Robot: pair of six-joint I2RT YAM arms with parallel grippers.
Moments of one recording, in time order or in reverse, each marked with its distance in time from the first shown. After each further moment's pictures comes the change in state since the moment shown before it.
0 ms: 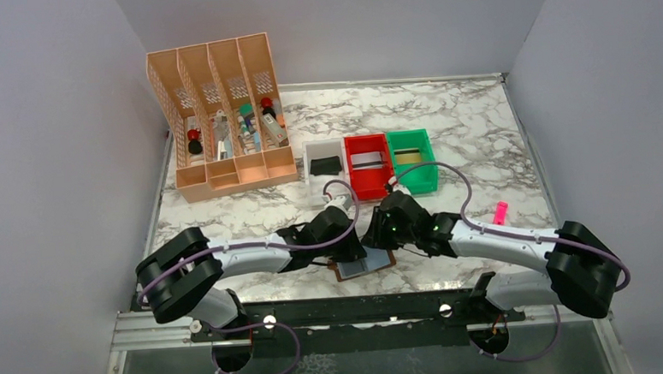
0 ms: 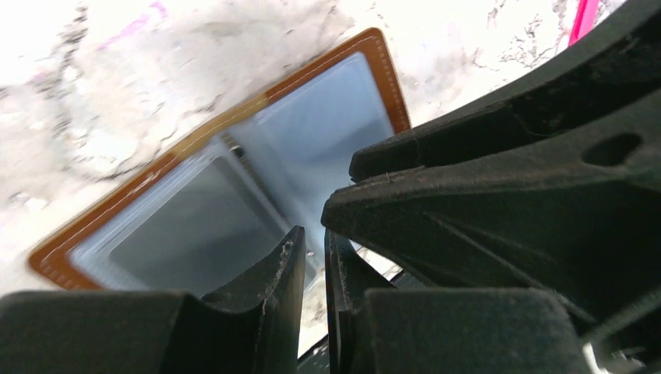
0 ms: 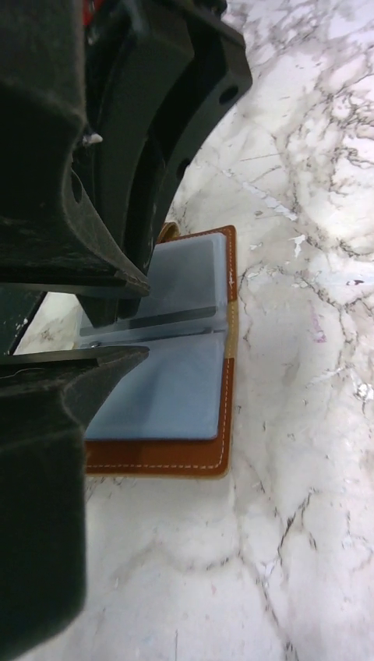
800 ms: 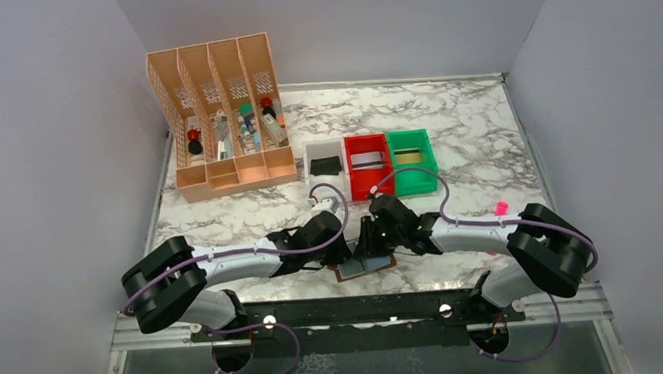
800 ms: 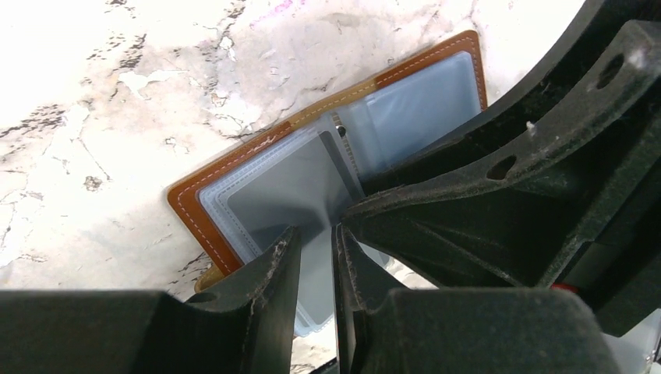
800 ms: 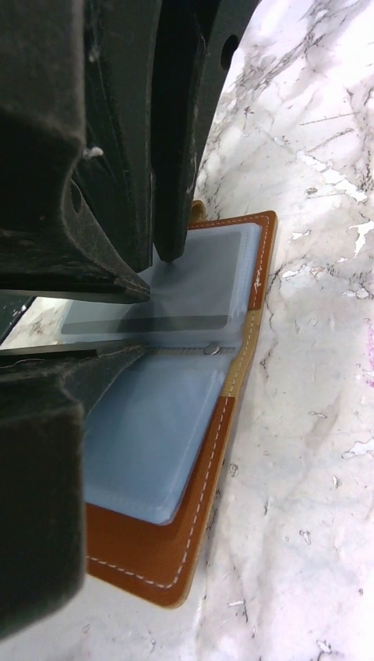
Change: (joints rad) left arm 0.001 -0.123 -0.064 -0.148 -0.143 0.001; right arm 0.000 0.209 0.001 0.138 -0.194 -0.086
